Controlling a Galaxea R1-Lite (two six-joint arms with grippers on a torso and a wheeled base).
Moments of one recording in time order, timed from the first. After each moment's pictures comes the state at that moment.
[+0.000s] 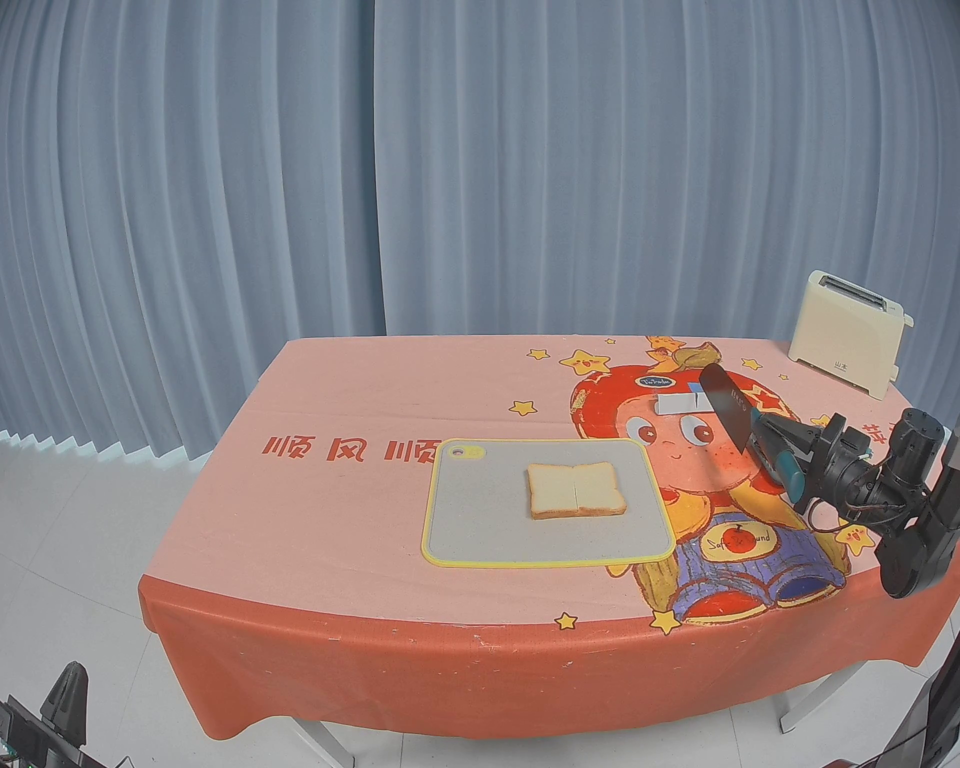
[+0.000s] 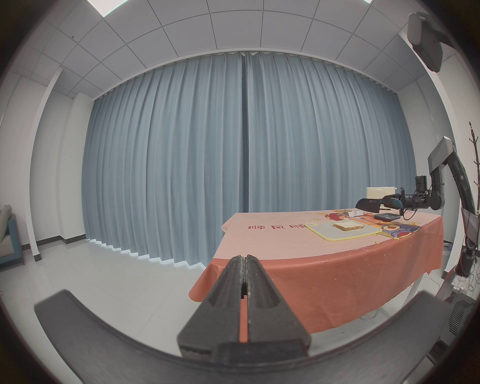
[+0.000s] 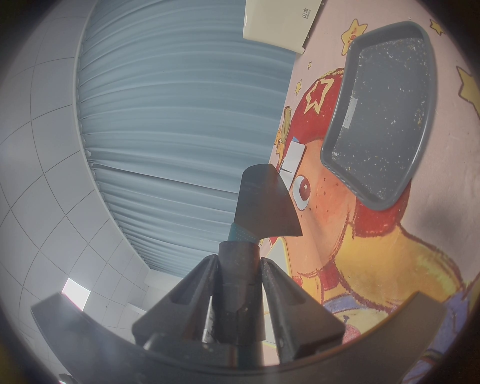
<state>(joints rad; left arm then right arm) 0.00 0.02 -0.02 0.02 0.00 0.01 -0.08 2.05 -0.42 -1.55 0.67 1.37</state>
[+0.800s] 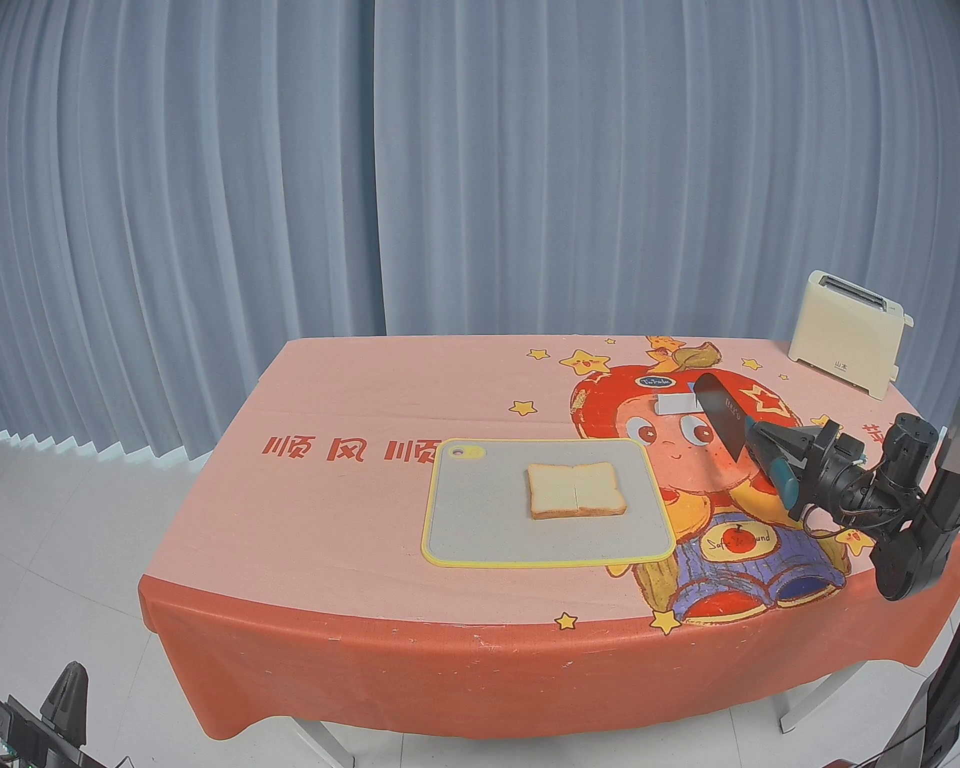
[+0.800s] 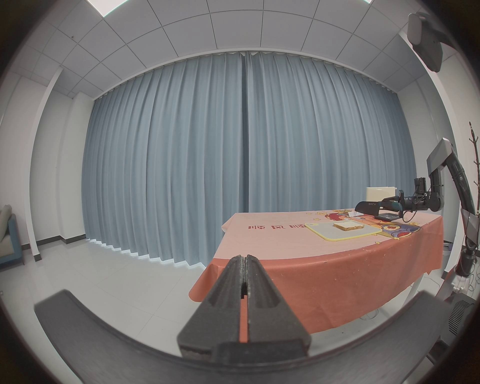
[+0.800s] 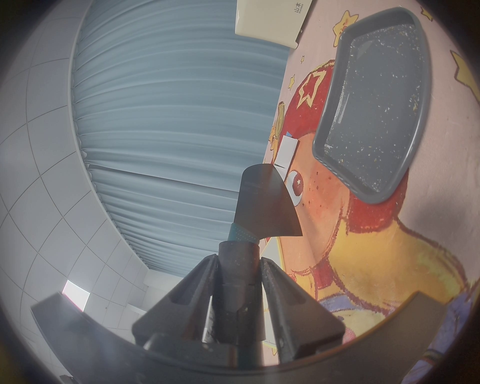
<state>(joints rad) 0.00 0.02 -0.02 0.02 0.00 0.01 -0.07 2.08 -0.42 -1.55 0.68 1.37</state>
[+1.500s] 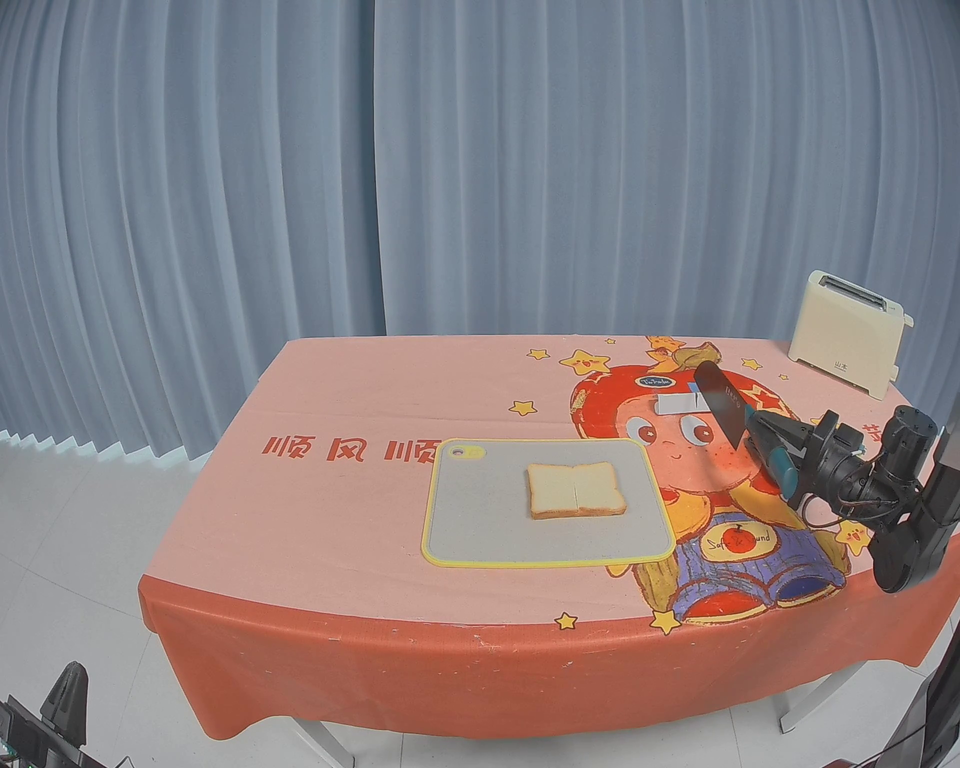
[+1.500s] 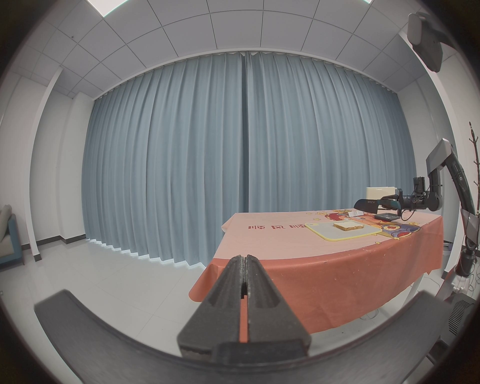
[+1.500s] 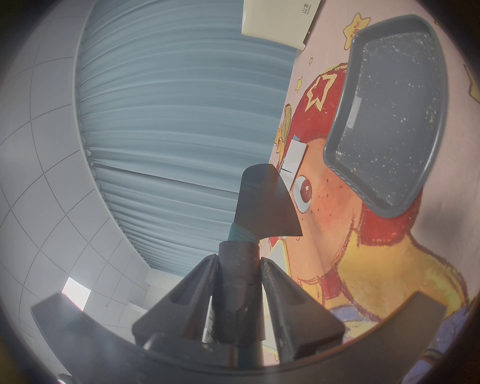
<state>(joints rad) 0.00 0.02 -0.02 0.02 0.00 0.01 -0.07 2.09 -0.47 -1.55 0.68 1.37</state>
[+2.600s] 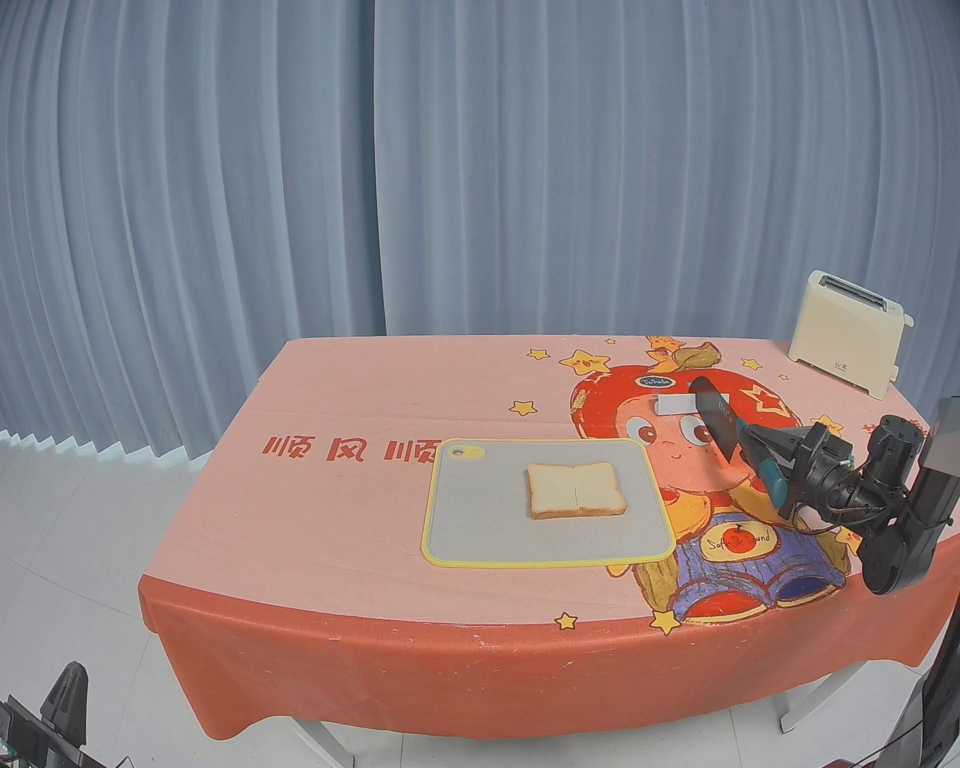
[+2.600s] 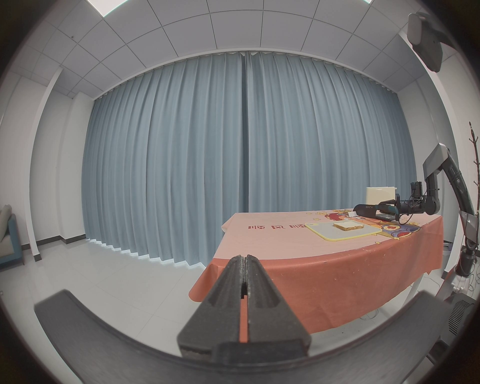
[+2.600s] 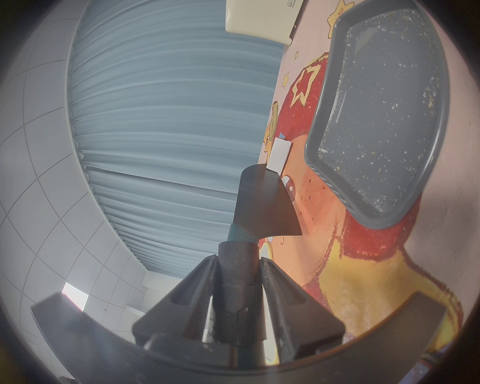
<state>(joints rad) 0.00 0.02 -0.02 0.02 0.00 0.01 -0.07 2.17 -0.50 -1.55 0.68 1.37</state>
